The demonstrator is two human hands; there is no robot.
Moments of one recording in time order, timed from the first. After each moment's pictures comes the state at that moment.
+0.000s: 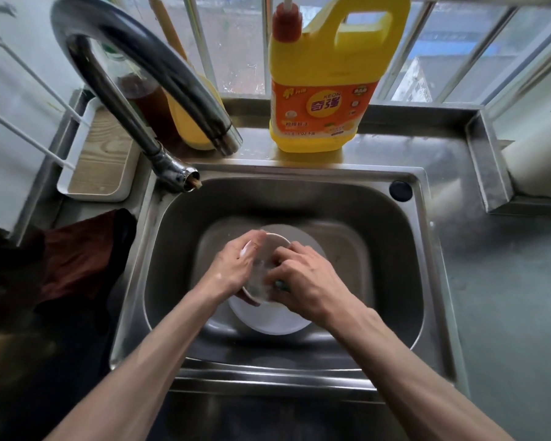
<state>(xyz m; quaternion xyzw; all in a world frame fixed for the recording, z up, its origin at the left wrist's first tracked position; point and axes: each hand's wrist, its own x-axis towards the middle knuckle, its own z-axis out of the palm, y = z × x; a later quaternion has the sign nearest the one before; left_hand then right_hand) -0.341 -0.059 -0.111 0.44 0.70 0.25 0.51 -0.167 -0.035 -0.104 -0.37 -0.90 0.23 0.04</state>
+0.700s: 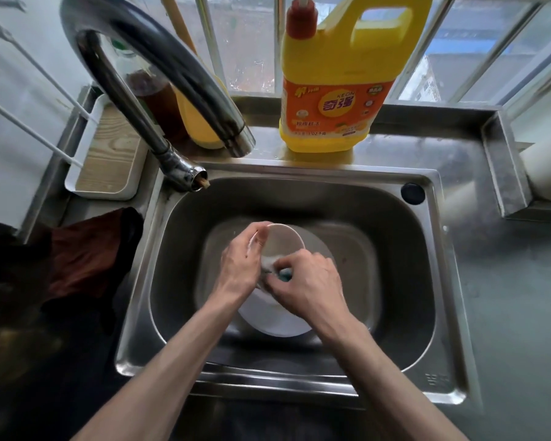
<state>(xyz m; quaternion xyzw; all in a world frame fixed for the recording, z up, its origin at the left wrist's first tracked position) -0.328 -0.063 -0.111 0.42 0.72 0.34 0.44 -0.191 -0.048 -0.088 -0.59 -0.75 0.30 0.02</state>
